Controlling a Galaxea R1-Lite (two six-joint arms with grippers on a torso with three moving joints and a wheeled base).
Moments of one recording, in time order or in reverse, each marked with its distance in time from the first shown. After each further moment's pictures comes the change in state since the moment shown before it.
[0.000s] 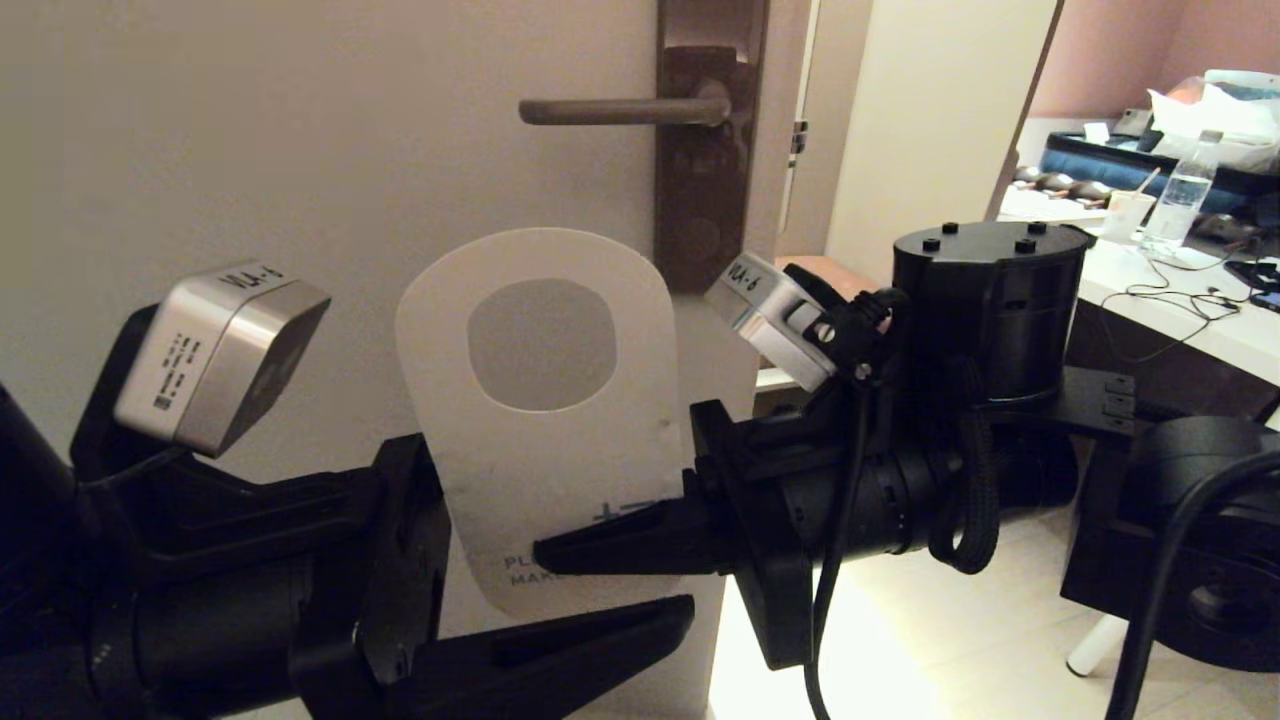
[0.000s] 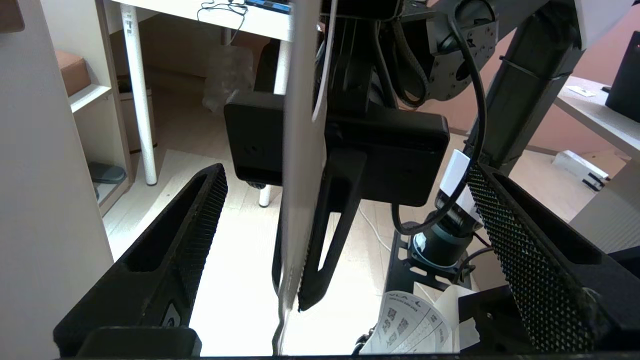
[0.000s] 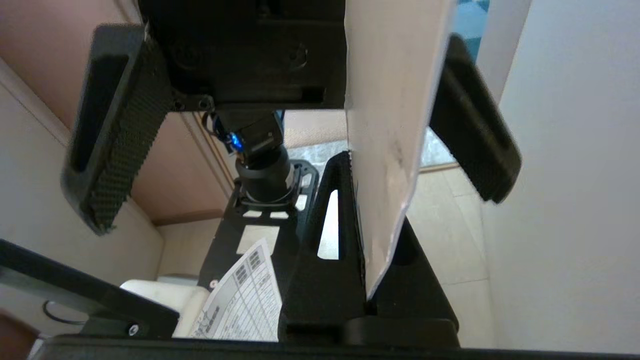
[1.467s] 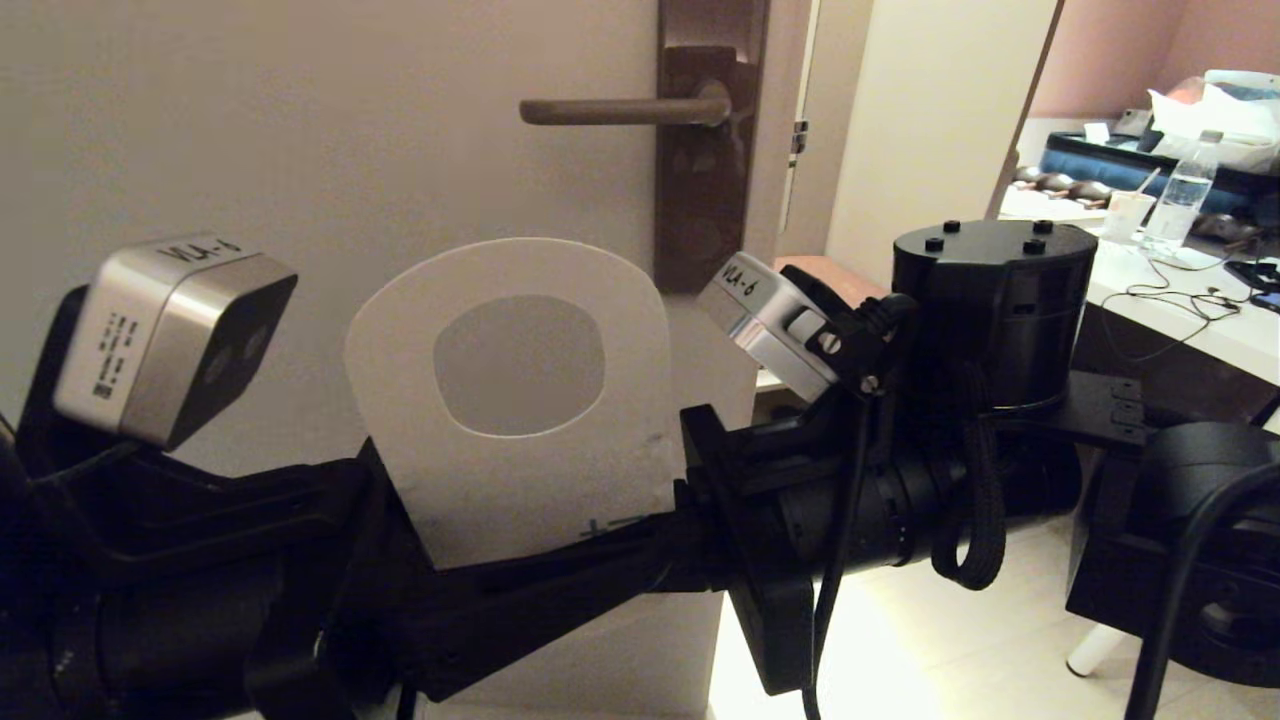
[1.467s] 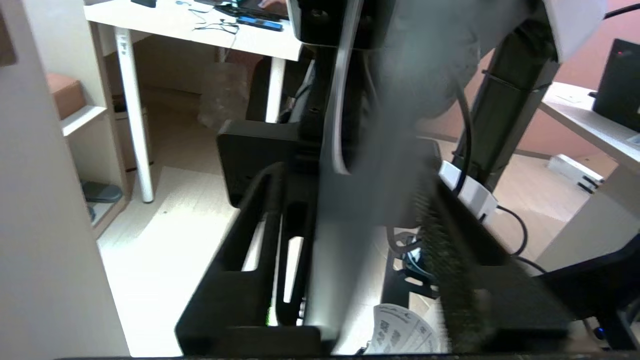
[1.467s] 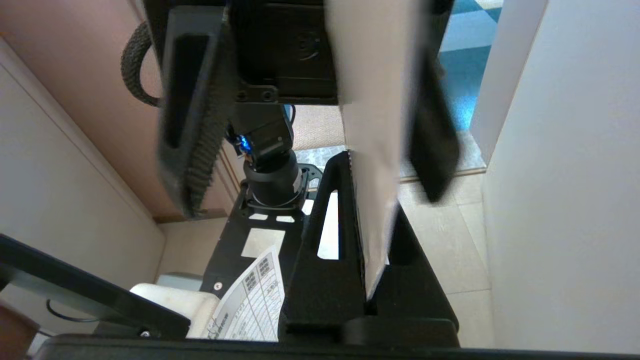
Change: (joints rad) left arm -0.031 -0.015 -0.012 -0.013 0.005 0.001; right arm 0.027 -0.003 -0.002 -0.004 0.001 -0.006
